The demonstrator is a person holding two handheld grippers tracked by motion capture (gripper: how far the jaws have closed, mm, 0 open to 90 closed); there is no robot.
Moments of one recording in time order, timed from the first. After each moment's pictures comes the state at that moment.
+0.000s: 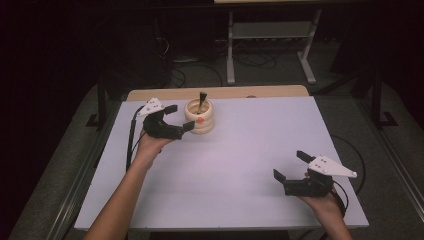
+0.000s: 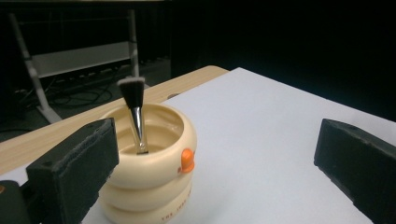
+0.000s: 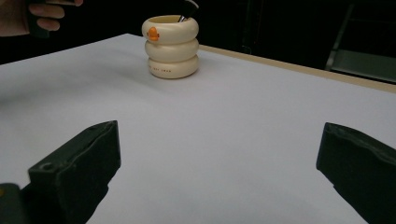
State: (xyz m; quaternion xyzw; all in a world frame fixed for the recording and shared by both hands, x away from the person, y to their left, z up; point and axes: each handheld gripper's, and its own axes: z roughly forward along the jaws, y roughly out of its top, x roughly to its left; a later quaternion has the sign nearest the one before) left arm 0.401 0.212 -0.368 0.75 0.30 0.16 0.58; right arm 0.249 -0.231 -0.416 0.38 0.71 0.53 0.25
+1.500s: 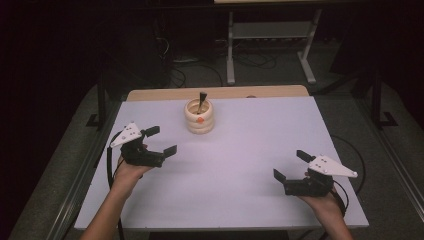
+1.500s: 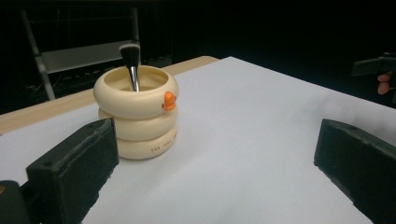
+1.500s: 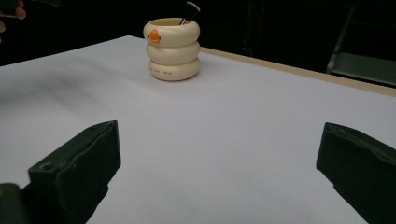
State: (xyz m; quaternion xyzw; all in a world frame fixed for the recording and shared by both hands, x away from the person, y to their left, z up) left arm 0.326 0.256 -0.376 0.74 0.30 0.17 0.58; right arm 0.249 -0.231 -0.414 0.38 0.71 0.54 0.25
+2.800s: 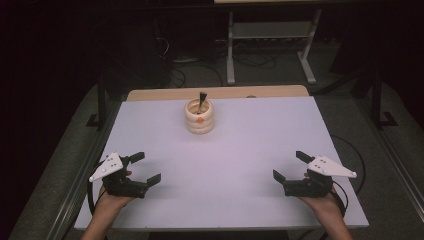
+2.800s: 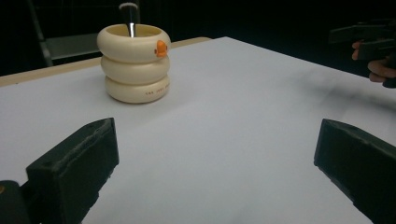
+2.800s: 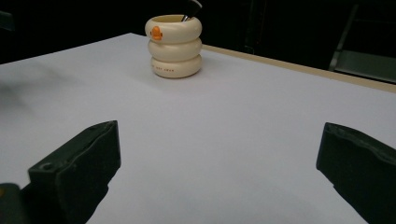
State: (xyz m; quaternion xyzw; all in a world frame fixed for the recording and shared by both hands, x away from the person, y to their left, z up) left arm 0.261 0.294 -0.407 0.74 0.31 0.17 0.57; right arm 0.249 -0.231 -0.417 0.38 0.71 0.53 0.25
